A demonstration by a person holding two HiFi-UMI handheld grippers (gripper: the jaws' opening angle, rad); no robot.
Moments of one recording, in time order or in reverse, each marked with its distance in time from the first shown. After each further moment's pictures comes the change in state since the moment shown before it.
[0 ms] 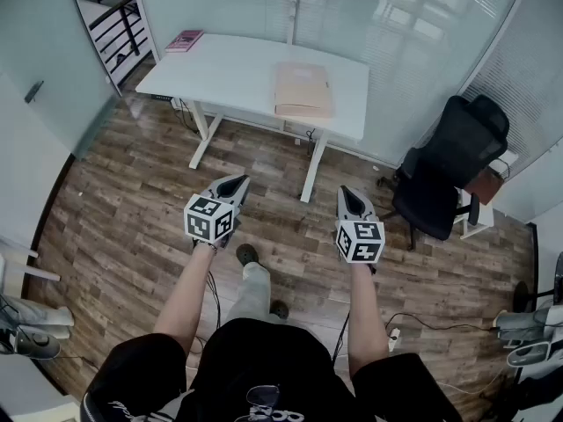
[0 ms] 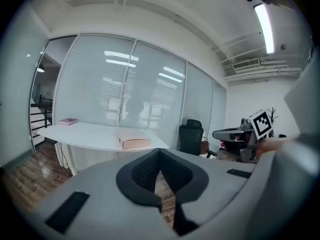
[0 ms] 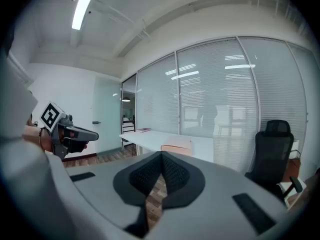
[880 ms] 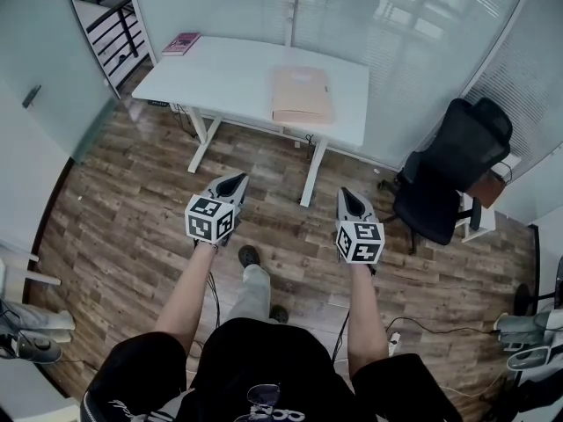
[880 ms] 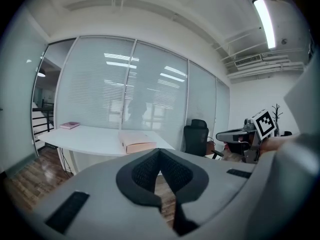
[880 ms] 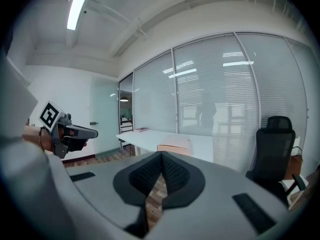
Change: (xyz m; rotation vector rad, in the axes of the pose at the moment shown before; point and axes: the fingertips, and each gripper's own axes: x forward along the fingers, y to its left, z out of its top) left arm 0.033 0.025 0.014 0.020 -0.008 0.036; right arm 0.035 -0.021 -0.002 0.027 0.017 -0.008
